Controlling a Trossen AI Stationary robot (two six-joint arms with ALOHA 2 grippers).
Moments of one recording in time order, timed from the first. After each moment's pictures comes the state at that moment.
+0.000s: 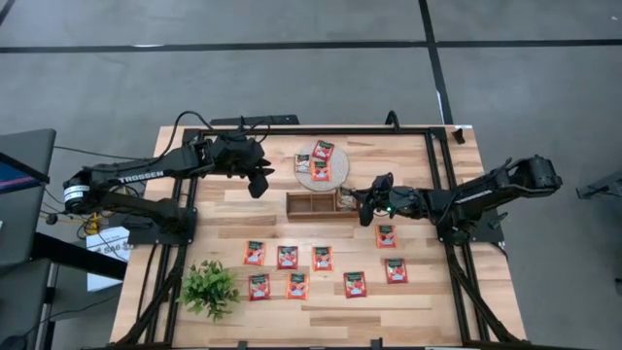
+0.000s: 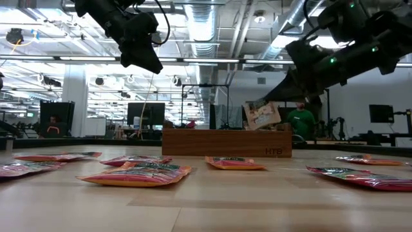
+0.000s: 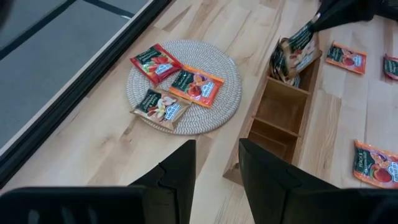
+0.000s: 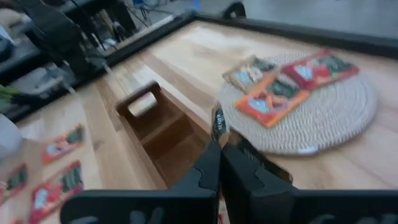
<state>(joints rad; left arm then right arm) 0.37 1.13 0.88 -0.39 -0.02 -0.10 0.02 1.29 0.31 0.58 0.41 0.47</state>
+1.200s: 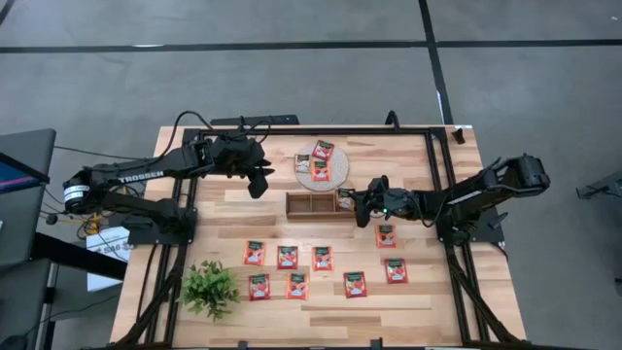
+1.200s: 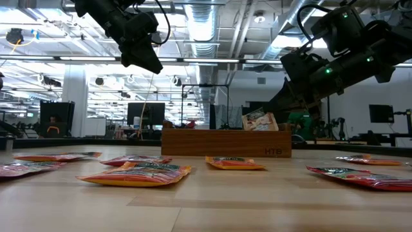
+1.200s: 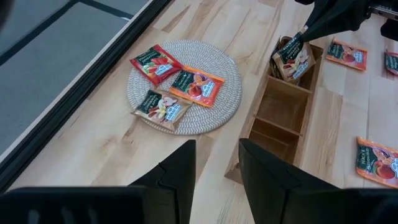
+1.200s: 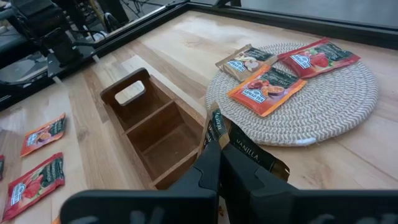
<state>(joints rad) 0.37 1.13 0.88 -0.39 -0.02 -0.08 0.02 1.39 0.31 0.65 0.42 0.46</state>
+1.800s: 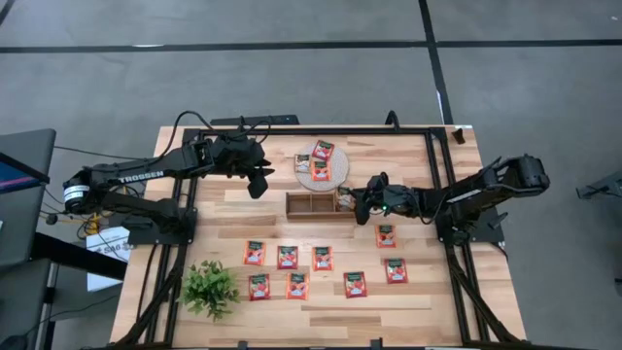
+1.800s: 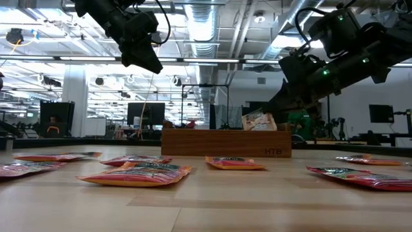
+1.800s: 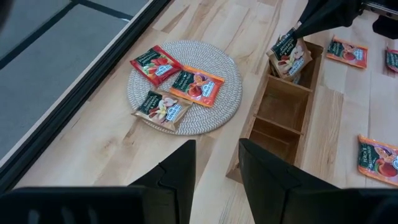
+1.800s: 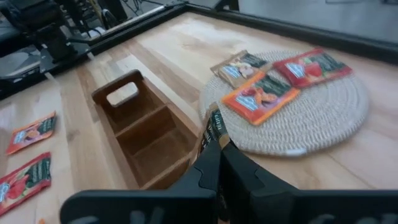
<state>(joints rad) 0.37 1.13 0.88 -0.39 -0.02 -0.06 -0.02 1.39 0.32 0.65 0.39 0.40</state>
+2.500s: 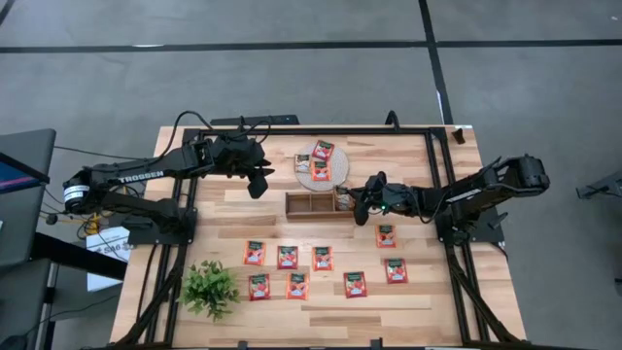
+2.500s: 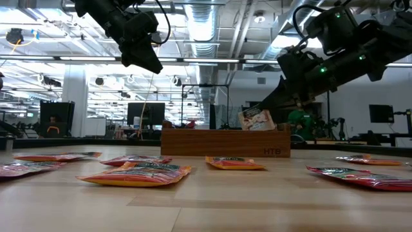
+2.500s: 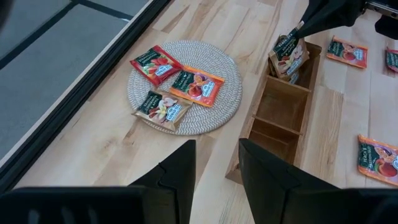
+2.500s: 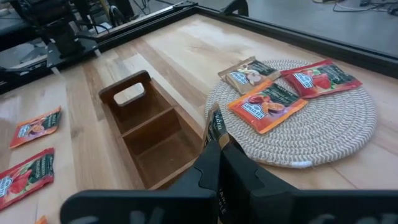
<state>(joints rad) 0.37 1.13 0.88 -0.39 -0.02 -0.06 -0.03 1.39 0.34 0.64 0.36 0.34</state>
